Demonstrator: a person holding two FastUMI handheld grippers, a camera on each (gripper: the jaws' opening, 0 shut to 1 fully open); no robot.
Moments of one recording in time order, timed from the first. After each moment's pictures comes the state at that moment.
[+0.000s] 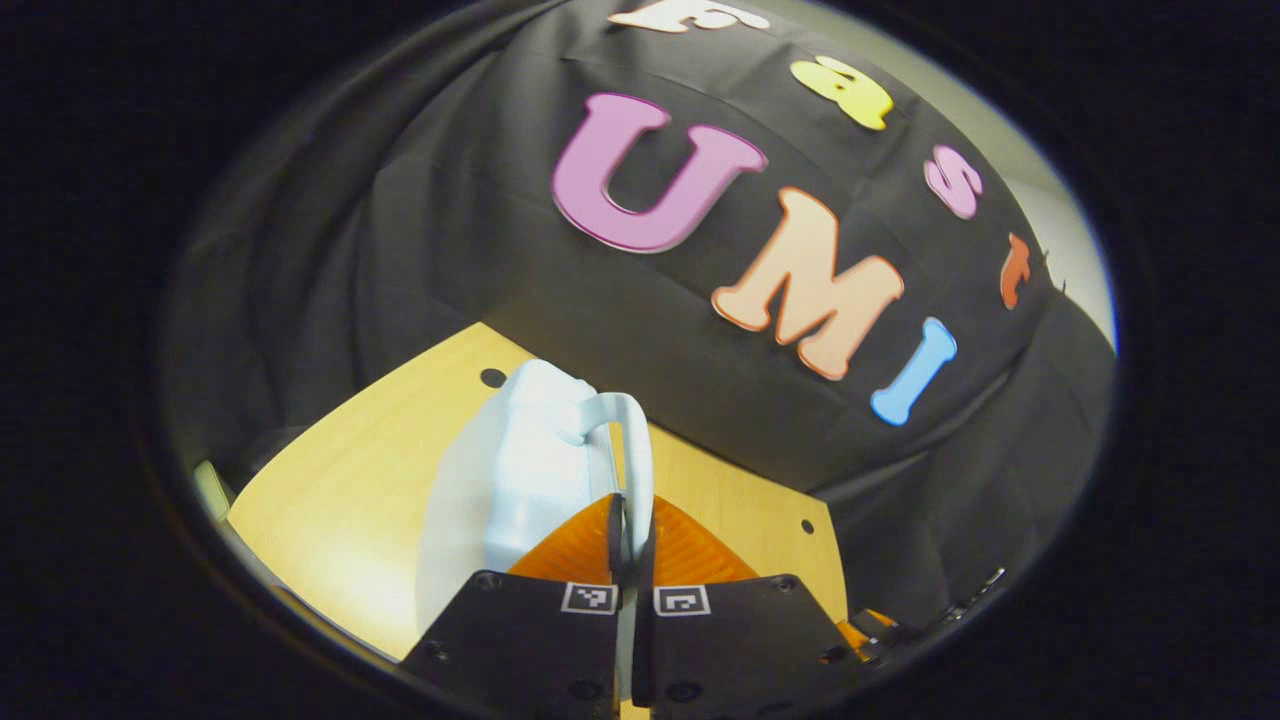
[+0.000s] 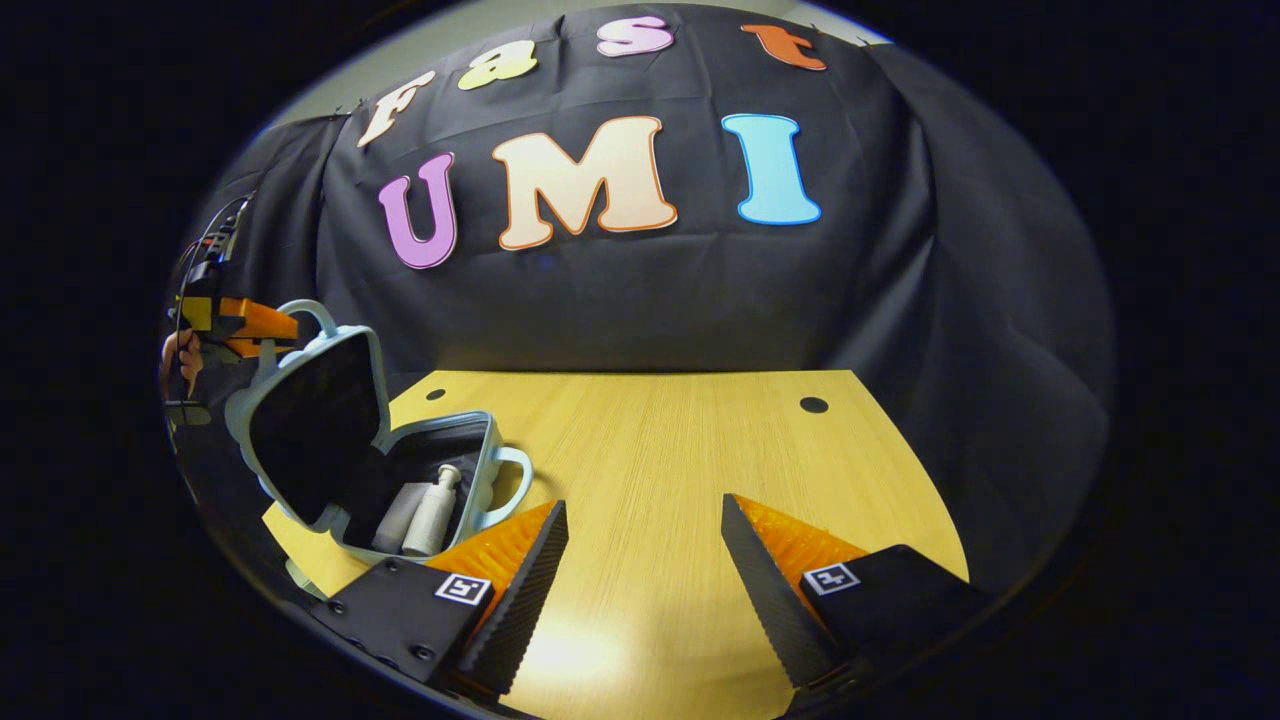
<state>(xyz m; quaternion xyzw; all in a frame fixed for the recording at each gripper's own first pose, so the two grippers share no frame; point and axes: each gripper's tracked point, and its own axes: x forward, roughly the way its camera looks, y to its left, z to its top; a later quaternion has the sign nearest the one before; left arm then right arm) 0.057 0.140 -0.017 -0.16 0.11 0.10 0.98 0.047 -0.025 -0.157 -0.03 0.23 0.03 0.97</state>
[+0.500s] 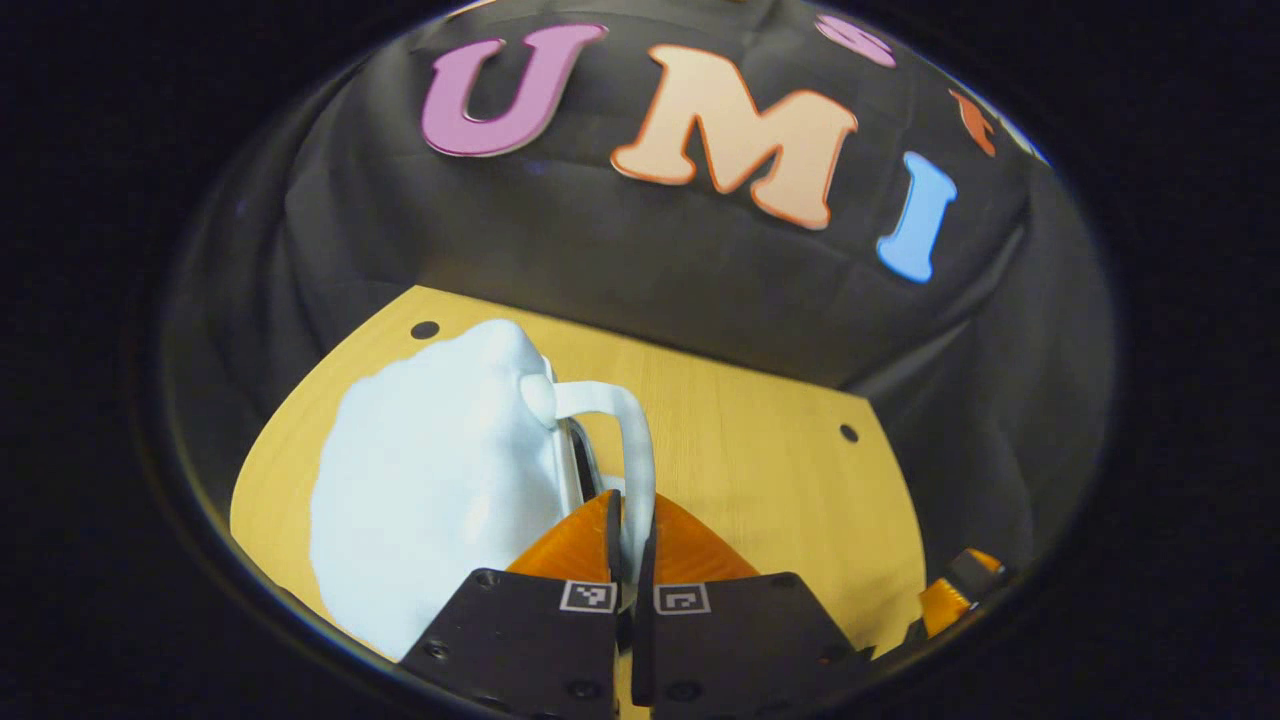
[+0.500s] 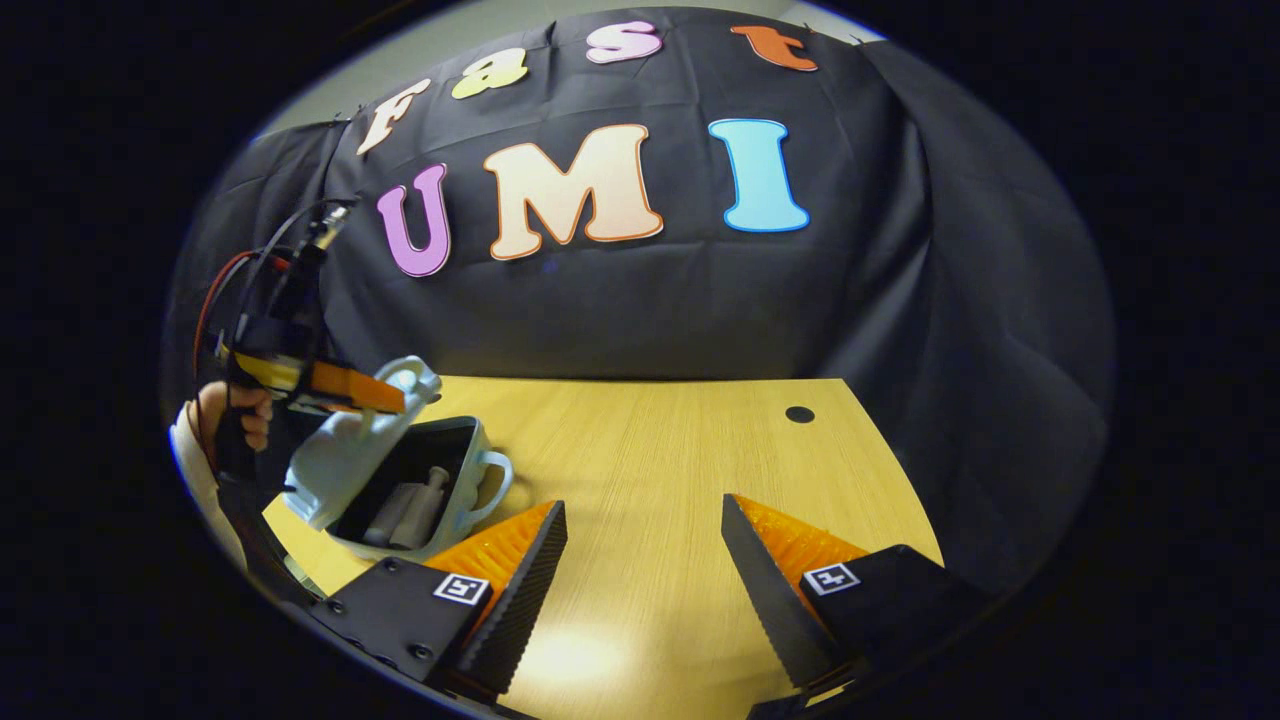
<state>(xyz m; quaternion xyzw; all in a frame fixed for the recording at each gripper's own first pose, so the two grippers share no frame) 0.147 0.046 -0.149 -0.03 0.24 0.12 0.96 0.048 -0.058 -0.146 -0.03 0.23 0.03 0.97</state>
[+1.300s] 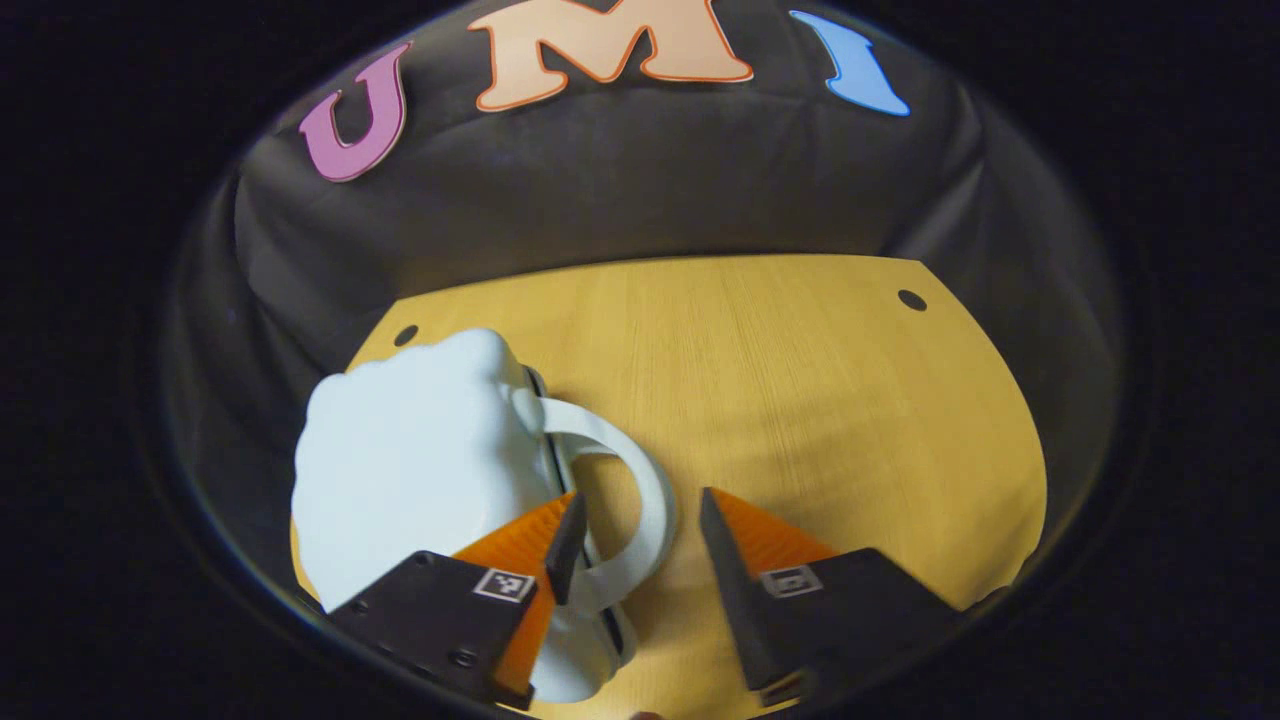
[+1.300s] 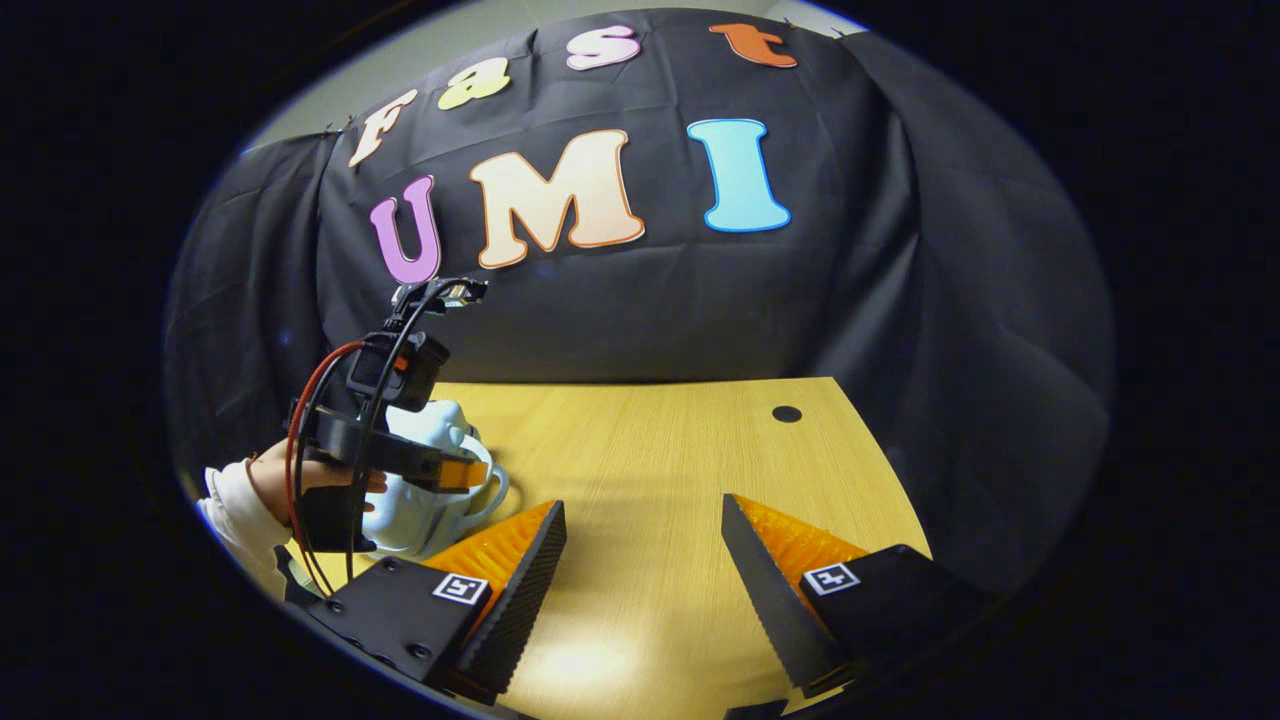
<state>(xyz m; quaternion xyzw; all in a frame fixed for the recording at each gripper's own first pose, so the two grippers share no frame) 0.169 0.020 -0.207 0.13 0.29 0.16 0.93 0.051 -0.084 -0.137 -0.01 0.21 0.04 0.98</state>
